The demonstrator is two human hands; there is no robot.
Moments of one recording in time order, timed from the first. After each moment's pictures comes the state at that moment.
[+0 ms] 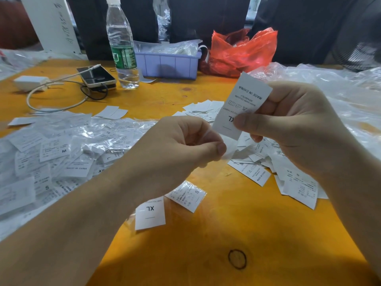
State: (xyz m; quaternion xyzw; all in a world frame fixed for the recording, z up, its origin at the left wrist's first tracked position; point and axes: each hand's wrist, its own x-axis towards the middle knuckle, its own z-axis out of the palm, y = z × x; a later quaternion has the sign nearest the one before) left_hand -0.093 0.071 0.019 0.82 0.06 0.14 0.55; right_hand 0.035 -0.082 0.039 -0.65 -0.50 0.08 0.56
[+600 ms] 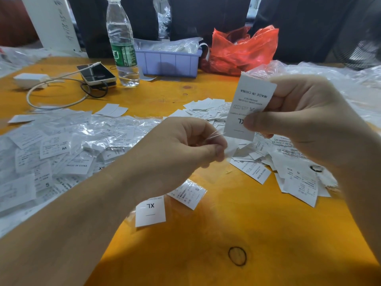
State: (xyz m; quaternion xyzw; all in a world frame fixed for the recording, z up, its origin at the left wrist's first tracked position) left_hand -0.092 0.072 0.018 0.83 0.04 0.12 0.54; right_hand 0.044 -0.089 0.046 -0.63 -0.53 0.13 0.55
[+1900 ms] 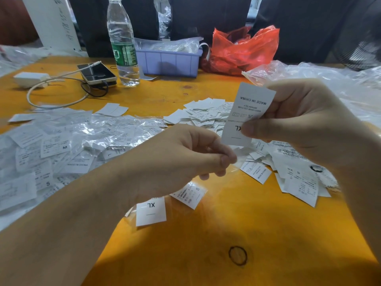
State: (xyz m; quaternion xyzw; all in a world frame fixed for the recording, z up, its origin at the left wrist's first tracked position) left_hand -0.093 0.073 0.019 0.80 0.01 0.02 0.60; right_hand 0.044 -0.088 0.046 -0.62 -0.55 0.16 0.53
